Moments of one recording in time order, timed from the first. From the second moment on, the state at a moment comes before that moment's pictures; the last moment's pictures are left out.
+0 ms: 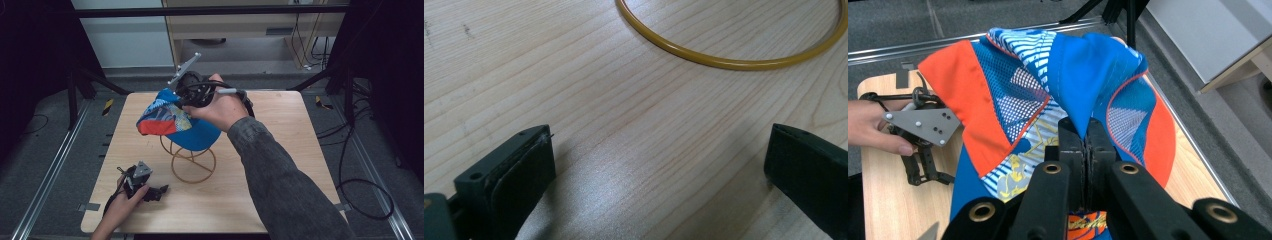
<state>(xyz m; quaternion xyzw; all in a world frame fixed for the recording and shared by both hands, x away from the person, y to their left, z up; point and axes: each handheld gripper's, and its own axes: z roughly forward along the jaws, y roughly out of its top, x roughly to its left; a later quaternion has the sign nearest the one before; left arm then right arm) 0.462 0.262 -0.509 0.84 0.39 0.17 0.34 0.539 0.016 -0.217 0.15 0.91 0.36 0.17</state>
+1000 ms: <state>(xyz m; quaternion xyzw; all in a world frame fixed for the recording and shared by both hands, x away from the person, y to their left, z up) 0.462 0.261 -0.509 0.84 0.39 0.17 0.34 0.540 0.023 -0.231 0.15 0.91 0.35 0.15</state>
